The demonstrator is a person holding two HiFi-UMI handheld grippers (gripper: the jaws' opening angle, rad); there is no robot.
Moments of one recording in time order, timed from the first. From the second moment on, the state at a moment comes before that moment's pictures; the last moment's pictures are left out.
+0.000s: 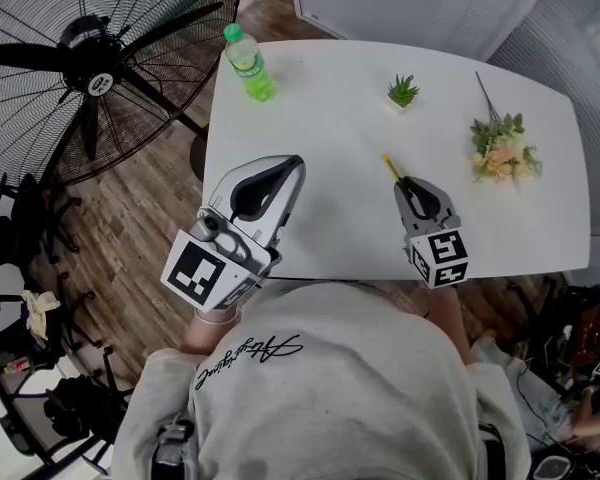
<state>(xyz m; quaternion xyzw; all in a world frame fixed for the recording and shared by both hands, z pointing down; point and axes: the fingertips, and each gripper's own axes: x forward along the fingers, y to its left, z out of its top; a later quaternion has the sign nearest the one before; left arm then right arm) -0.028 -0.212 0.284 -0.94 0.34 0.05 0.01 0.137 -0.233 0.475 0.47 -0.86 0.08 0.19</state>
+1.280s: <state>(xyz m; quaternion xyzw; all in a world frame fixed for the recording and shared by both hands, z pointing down) -0.033 -0.209 0.284 -0.94 0.34 0.05 0.01 0.136 -0.225 0.532 0.44 -0.85 0.12 0.26</state>
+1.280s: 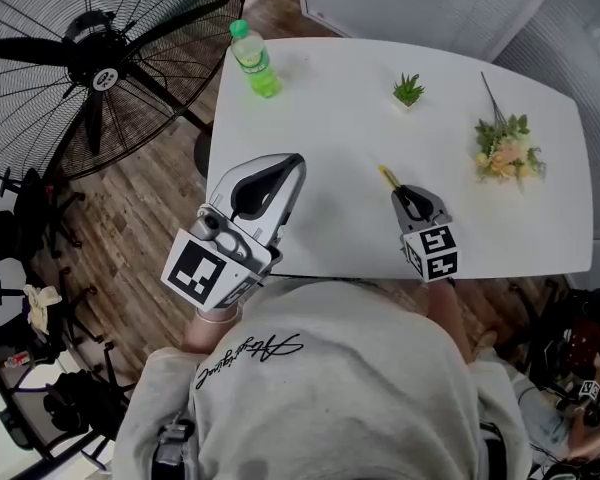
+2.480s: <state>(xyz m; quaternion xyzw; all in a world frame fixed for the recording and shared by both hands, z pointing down) -0.031 -0.215 0.282 -0.94 0.35 0.05 0.01 0.133 -0.223 0.563 0.42 -0.83 0.13 0.35</state>
